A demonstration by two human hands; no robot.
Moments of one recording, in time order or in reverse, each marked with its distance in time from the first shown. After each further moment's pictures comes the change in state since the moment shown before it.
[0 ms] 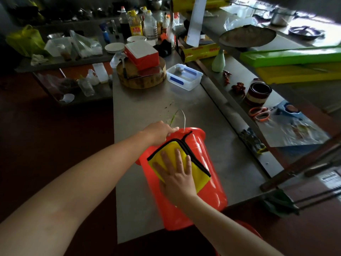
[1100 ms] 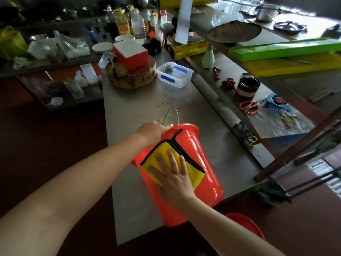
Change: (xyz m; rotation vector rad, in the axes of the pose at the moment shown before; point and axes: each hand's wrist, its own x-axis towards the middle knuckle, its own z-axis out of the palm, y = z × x) left_hand -0.008 0.003 0.010 0.044 0.115 -0.033; right_hand -0.015 -0.004 0.000 0.003 -0.010 0.002
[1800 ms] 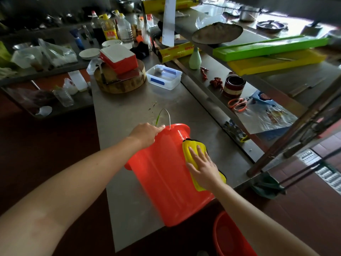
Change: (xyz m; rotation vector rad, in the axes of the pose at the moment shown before) left_hand 0.013 0.006 0.001 0.081 -0.005 0.010; right_hand -0.027 0.120 -0.006 0.518 -0.146 0.482
